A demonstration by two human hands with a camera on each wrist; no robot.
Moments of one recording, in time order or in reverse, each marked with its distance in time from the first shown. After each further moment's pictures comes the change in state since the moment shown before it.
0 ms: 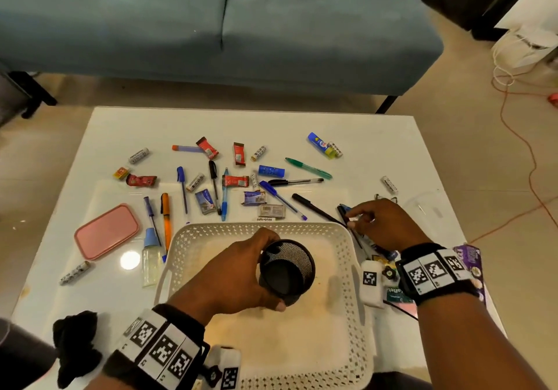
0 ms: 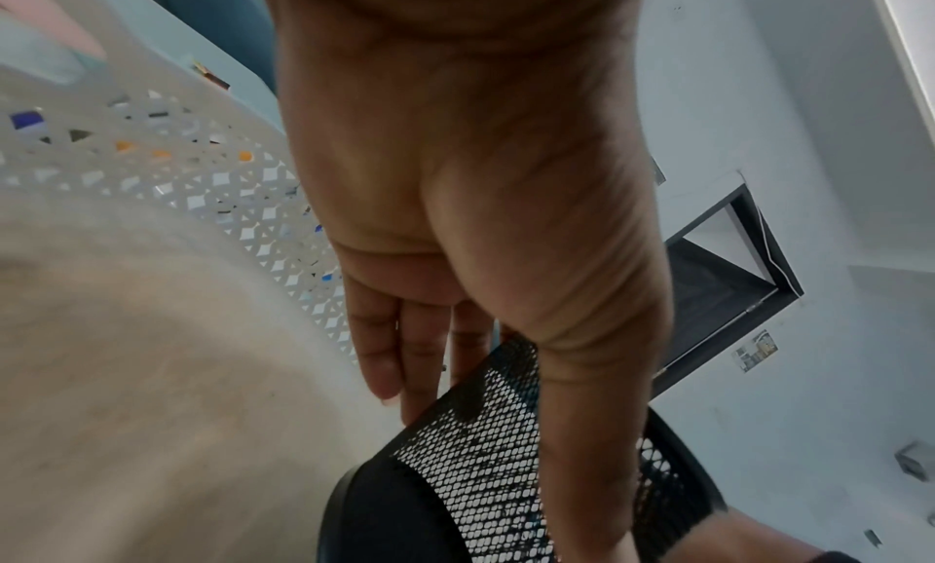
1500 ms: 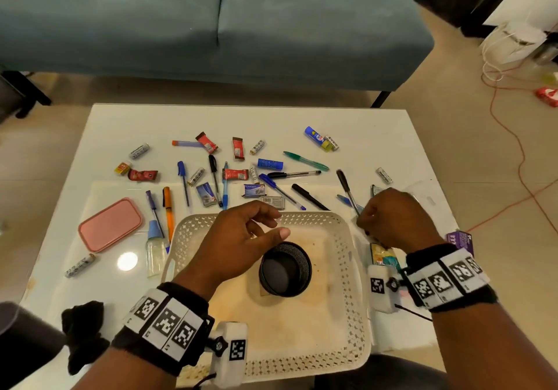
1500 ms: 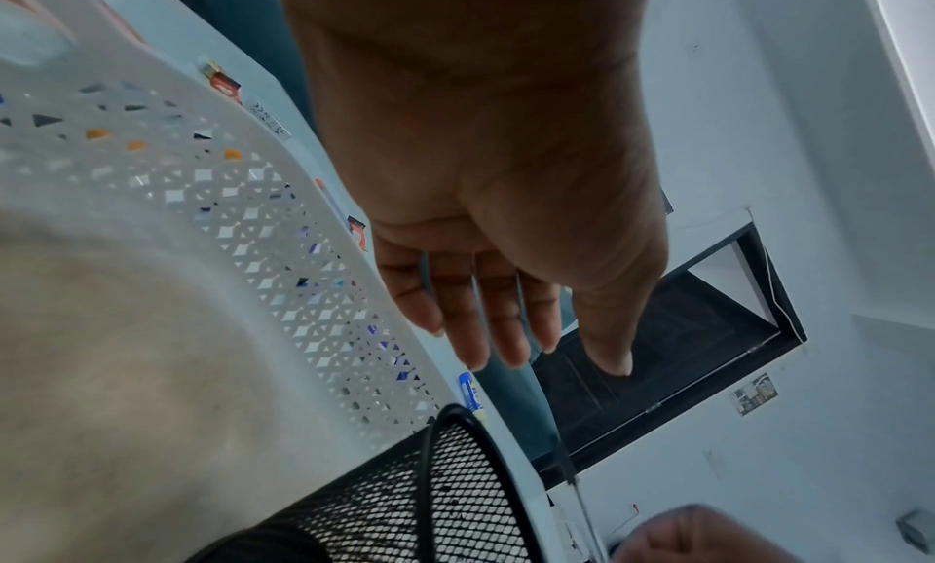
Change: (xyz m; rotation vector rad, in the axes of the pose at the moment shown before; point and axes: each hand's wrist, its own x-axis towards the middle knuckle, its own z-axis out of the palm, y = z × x) left_hand -0.002 0.010 -0.014 -0.336 0.365 0.094; right_hand -0.044 -0.033 -0.017 -0.355 0.075 0.099
